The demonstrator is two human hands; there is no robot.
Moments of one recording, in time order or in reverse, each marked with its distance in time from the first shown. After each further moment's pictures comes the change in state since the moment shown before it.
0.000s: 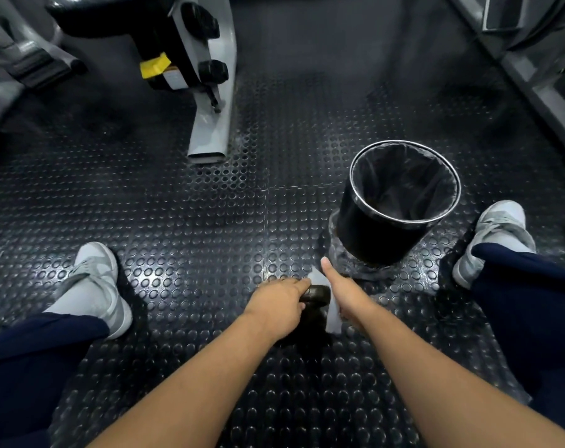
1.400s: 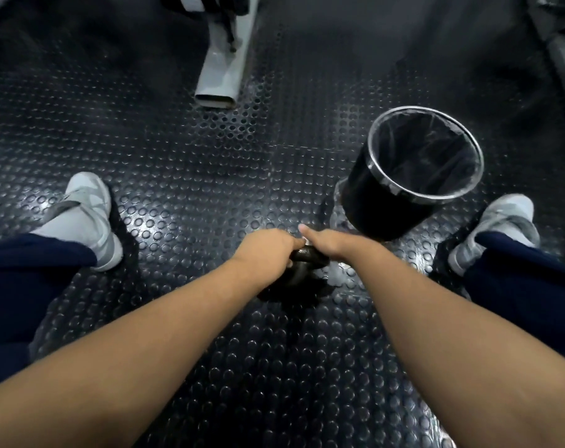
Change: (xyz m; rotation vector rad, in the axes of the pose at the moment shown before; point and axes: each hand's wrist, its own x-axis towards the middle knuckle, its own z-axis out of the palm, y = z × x) left_hand -0.007 0.000 -0.025 0.020 -0.036 -0.085; right_hand -0.011 -0.061 0.007 -0.779 -0.185 -0.095
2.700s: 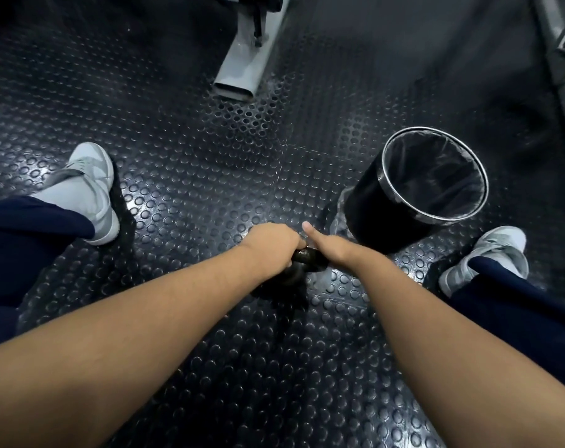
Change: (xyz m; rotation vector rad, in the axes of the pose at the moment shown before) left_hand -0.001 0.006 -0.014 -0.011 -0.059 0.016; right_hand 0.006 0.011 0.002 0.015 -0.034 0.018
